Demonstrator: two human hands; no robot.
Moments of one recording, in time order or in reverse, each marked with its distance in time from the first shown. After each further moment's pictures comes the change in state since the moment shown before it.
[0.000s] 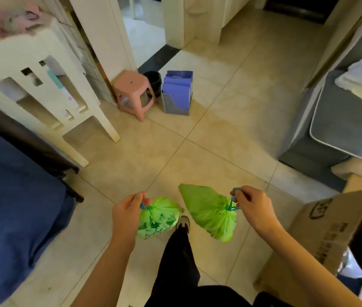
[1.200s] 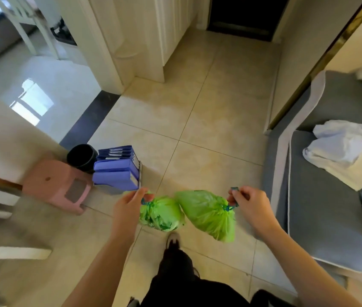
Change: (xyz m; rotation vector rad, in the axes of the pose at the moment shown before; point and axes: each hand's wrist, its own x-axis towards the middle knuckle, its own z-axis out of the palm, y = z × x) left_hand 0.430 0.350 0.593 0.213 -0.215 0.038; right_hand 0.678 -0.112 -0.276 0.257 0.202 0.189
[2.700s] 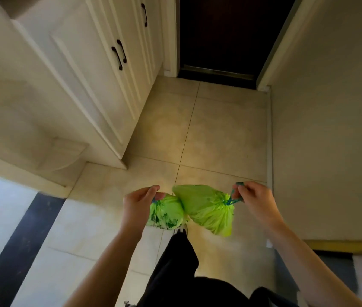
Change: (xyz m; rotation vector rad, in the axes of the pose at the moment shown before) left_hand 0.702 0.552 0.558 0.056 -0.223 0.084; right_hand 0.938 -0.383 -0.118 0.152 0.137 0.027
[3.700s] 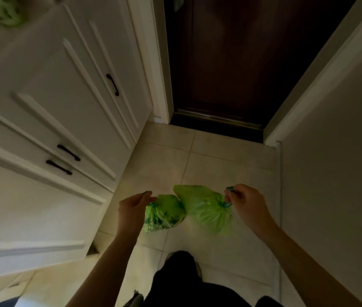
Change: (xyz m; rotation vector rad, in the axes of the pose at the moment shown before) left_hand 0.479 0.298 0.291 0.058 0.114 -0.003; right_hand 0.600 -0.248 -0.039 -0.295 -0.107 -0.186
